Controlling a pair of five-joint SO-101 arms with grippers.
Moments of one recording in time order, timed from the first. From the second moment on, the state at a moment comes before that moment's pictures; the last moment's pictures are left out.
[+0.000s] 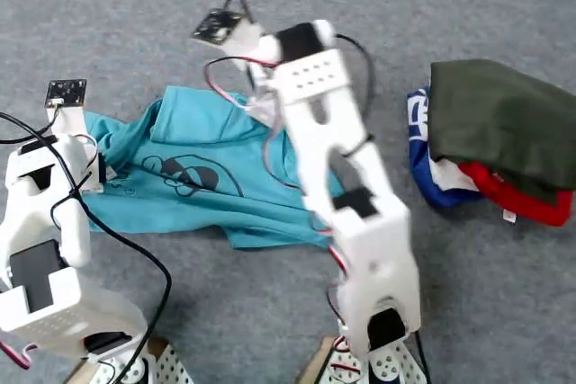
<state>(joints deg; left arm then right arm) -27.3 3.5 32.2 43.9 -28.3 -26.3 43.5 -55.8 99.6 26.5</state>
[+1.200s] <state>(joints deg) -27.3 3.5 32.2 41.7 -28.3 -17.2 47.0 -37.0 101.2 28.9</state>
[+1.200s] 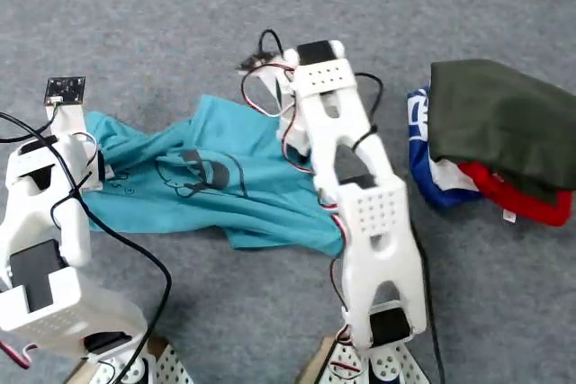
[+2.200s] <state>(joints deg) -27.3 3.5 32.2 41.2 -28.3 -31.2 29.7 -45.1 101.2 39.7</state>
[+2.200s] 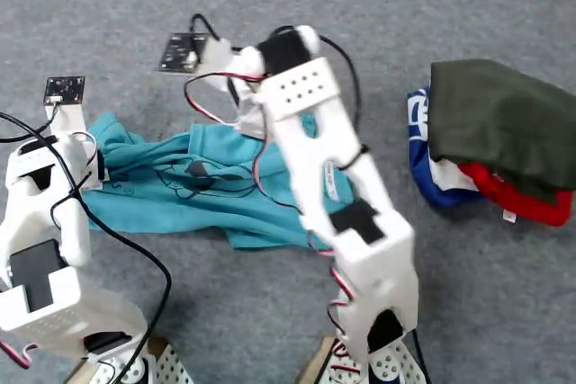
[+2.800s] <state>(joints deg) -27.3 3.5 32.2 41.2 -28.3 -29.4 76.1 -84.9 101.0 30.3</state>
